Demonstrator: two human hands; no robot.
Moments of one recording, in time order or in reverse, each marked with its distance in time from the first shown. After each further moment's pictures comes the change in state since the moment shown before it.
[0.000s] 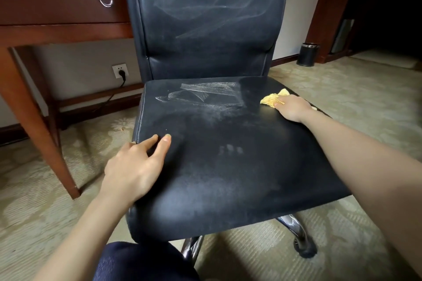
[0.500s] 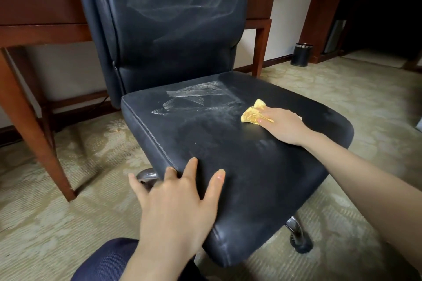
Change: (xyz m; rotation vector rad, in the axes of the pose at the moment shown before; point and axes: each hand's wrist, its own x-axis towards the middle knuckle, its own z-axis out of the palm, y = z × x) left_hand -0.088 0.051 0.015 0.245 -0.049 0.143; right_hand -0.080 -0.026 0.006 0.065 0.042 -0.275
